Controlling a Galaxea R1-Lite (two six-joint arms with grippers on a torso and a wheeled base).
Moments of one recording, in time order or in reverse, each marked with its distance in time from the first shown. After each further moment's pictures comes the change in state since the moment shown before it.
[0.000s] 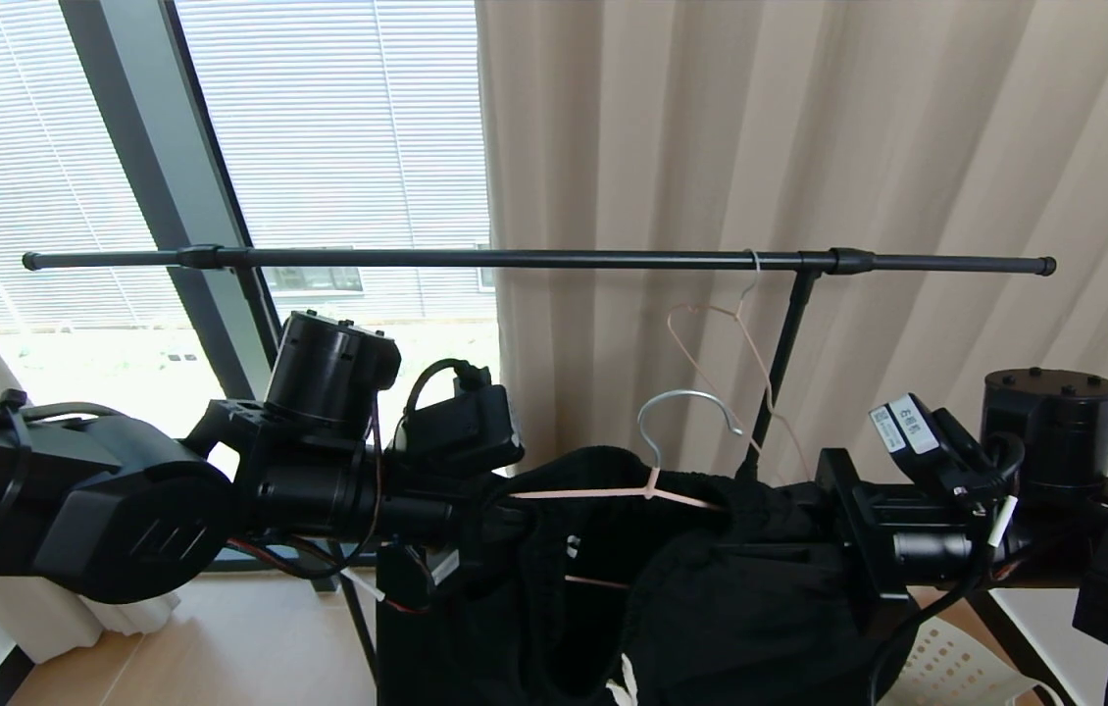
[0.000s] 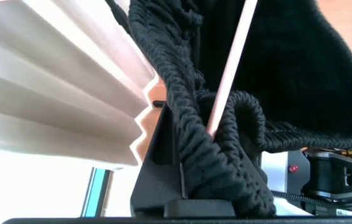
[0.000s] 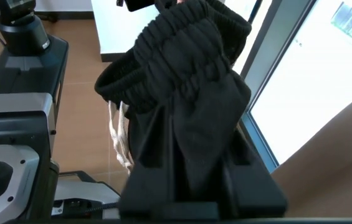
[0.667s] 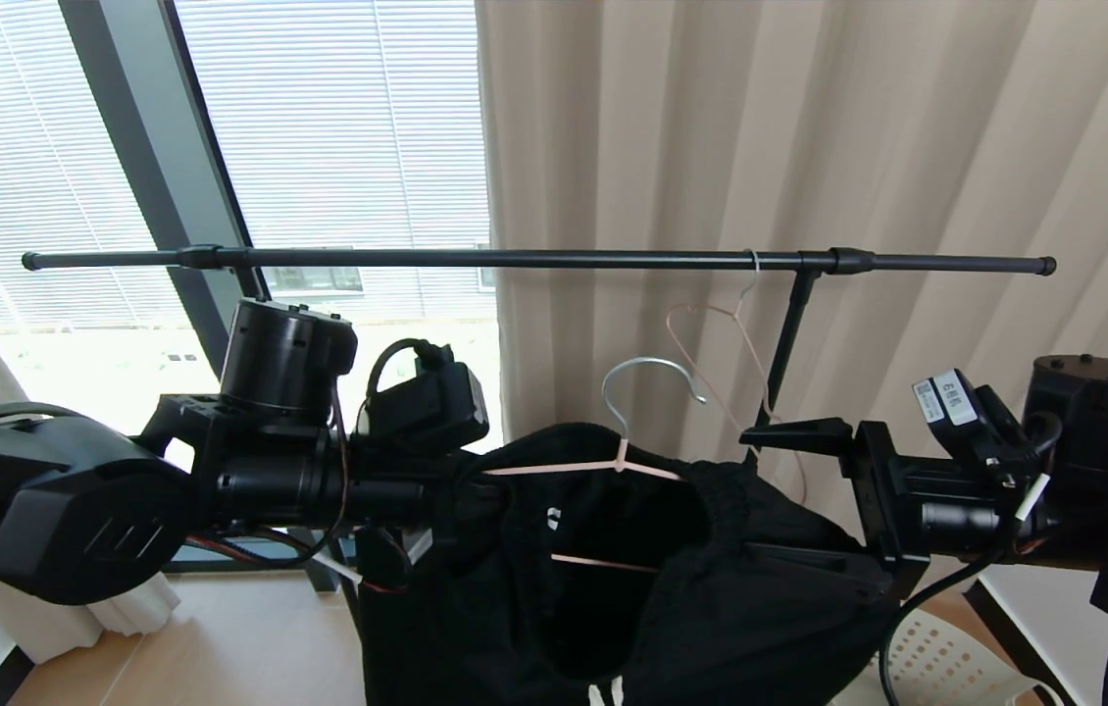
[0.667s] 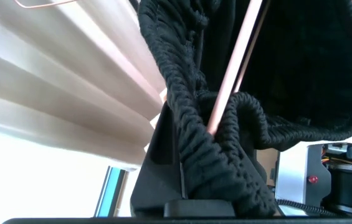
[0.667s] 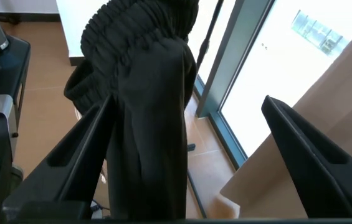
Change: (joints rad) left arm 0.057 -0.040 0.035 -0.049 0.002 -0.003; right arm -0.107 -0.002 0.006 -0.071 0.007 -0.005
